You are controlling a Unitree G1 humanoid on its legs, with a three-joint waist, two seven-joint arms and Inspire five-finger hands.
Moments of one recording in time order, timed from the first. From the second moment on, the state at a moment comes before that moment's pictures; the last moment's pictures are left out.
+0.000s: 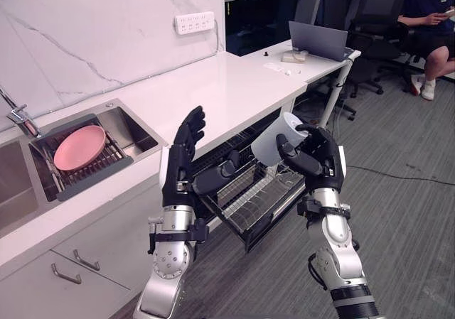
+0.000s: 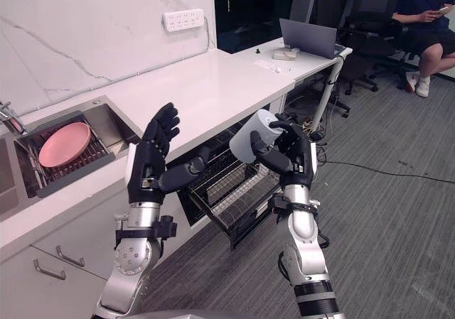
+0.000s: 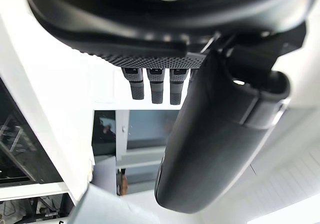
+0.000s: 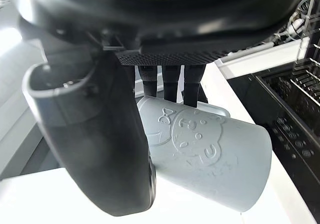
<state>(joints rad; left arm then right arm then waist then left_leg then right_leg) 0.22 0.07 -0.26 -0.29 -0.03 -0.26 0.24 -0.04 -0.12 0.06 -0.03 0.31 -0.19 -0.20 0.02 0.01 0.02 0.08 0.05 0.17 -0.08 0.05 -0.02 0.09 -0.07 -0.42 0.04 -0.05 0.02</state>
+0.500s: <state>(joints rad) 0.34 0.12 -0.20 0.10 -0.15 -0.23 0.10 -0.24 -0.26 0.10 0.41 0.04 -0.10 -0.18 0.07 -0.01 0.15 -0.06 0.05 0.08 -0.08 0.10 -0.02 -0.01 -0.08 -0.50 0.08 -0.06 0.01</state>
